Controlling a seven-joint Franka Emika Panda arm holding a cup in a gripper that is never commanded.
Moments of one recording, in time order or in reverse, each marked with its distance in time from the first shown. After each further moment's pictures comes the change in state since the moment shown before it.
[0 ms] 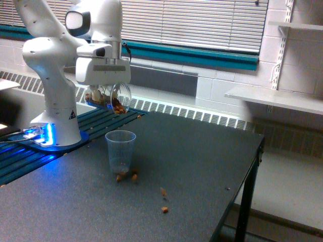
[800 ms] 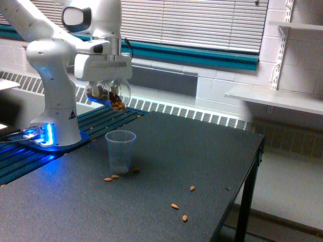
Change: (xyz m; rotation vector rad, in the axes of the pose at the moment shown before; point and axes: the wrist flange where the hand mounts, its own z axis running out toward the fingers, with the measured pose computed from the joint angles) arm -0.016 0.000 -0.005 -0.004 -0.036 0.088
